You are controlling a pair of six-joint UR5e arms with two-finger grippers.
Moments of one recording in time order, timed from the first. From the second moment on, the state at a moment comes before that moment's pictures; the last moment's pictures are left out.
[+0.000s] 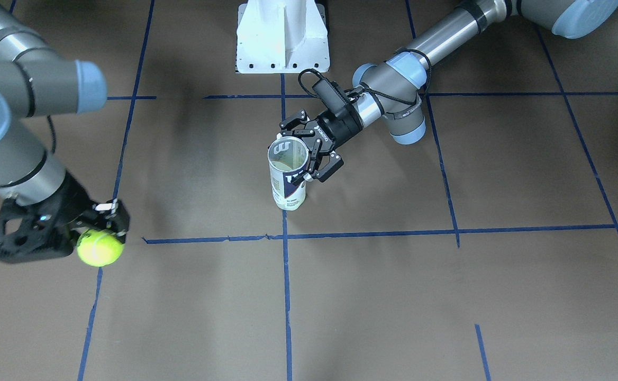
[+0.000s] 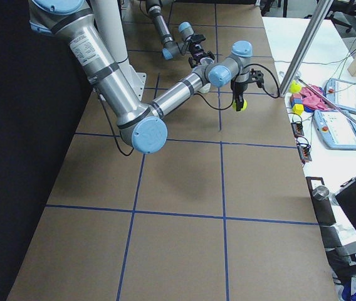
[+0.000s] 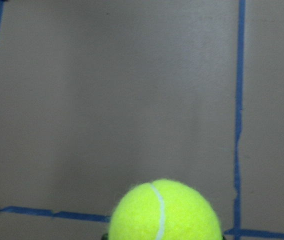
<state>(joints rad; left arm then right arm) -0.48 -2.22 -1.25 -3.18 -1.51 -0.28 0.97 -0.94 1.64 -1.58 2.12 0.82</state>
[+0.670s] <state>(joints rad) -0.48 -2.22 -1.25 -3.18 -1.51 -0.28 0.75 -0.70 1.76 -1.79 1.99 1.30</state>
